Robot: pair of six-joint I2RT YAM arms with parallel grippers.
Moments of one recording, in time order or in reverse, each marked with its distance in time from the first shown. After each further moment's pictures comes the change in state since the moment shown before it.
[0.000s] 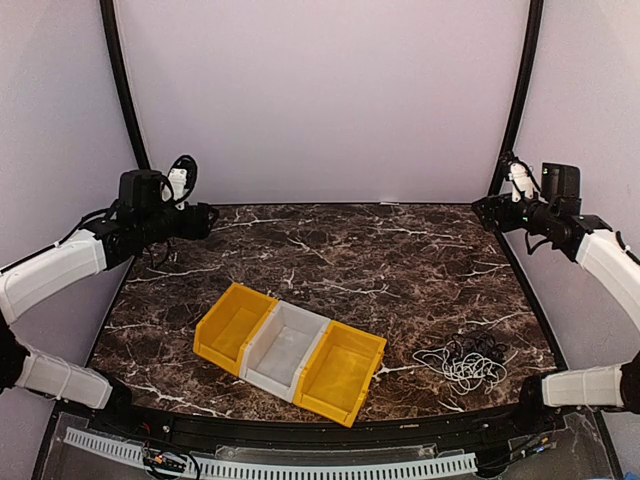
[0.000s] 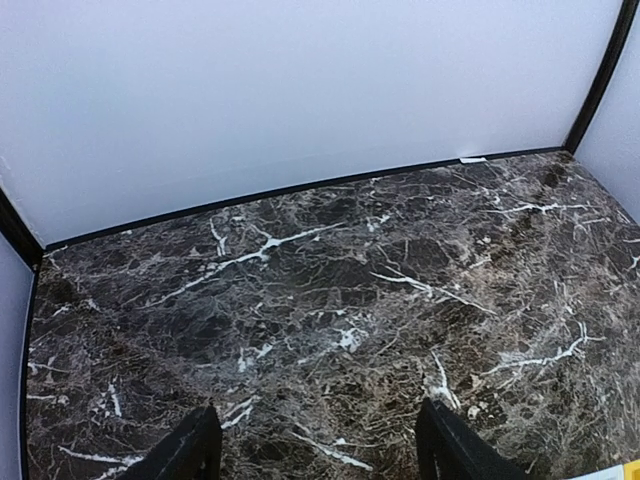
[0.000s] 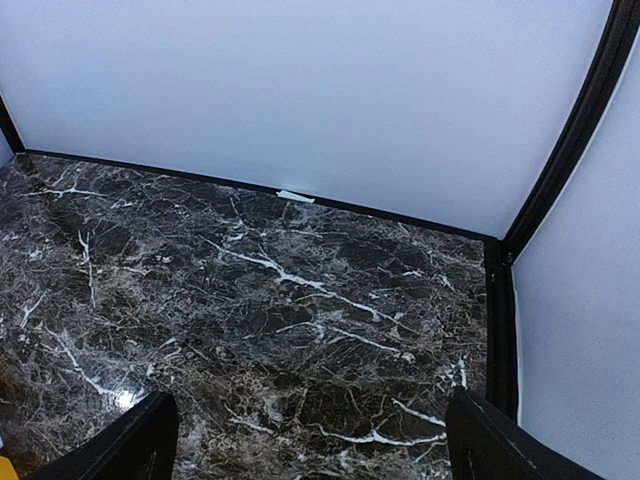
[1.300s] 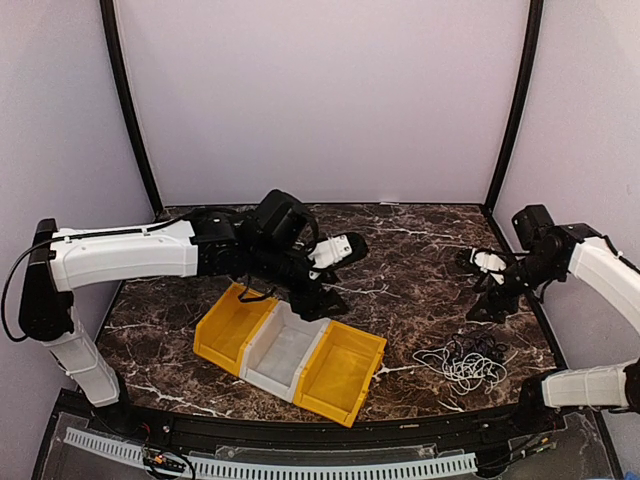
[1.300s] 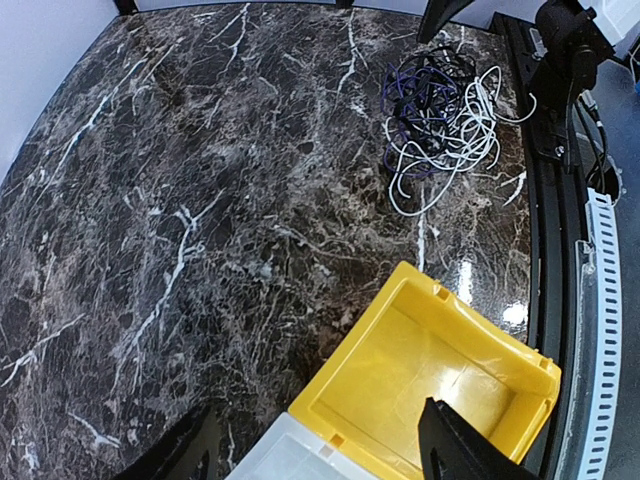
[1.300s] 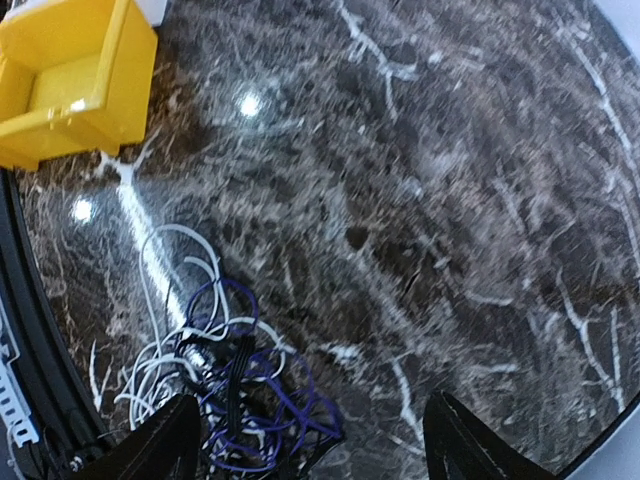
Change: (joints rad) left arm -0.659 0.428 0.435 -0.366 0.218 0.318; right arm 0.093 -0.011 -0.072 -0.713 -0.231 -0.740
